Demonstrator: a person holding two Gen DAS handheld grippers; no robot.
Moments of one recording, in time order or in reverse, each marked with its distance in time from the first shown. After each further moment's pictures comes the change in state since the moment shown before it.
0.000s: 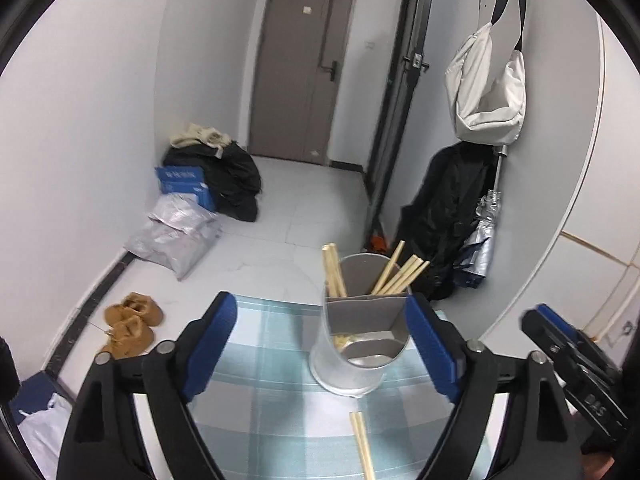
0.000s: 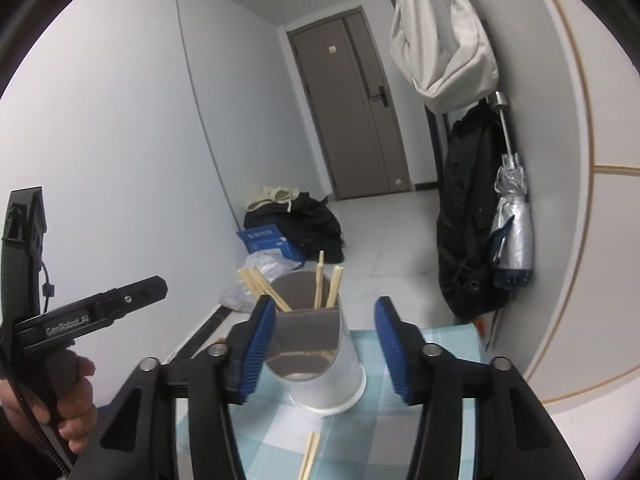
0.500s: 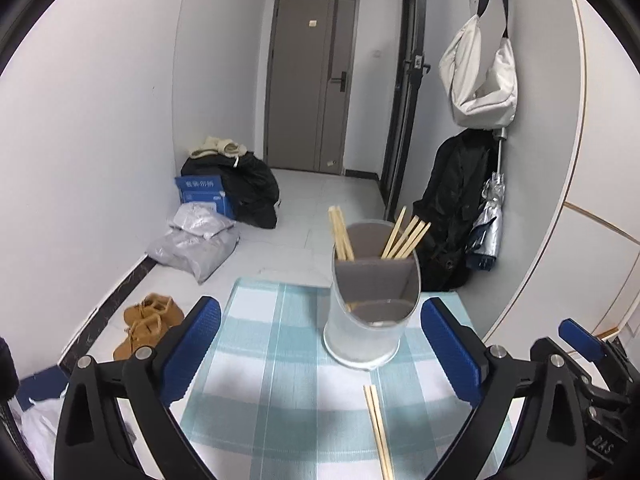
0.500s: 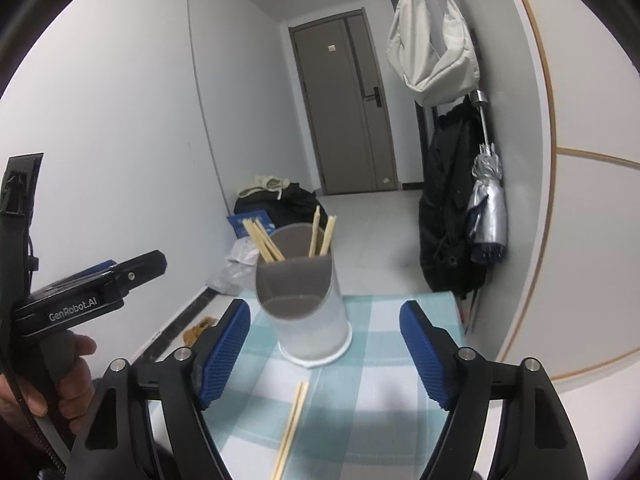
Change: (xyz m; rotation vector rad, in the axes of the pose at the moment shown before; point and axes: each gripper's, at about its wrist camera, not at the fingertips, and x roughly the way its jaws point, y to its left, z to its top) left arm -0.013 -0.008 -0.055 0.025 -0.043 0.060; right arm -0.034 0.010 -0.054 -0.049 0.015 -0.068
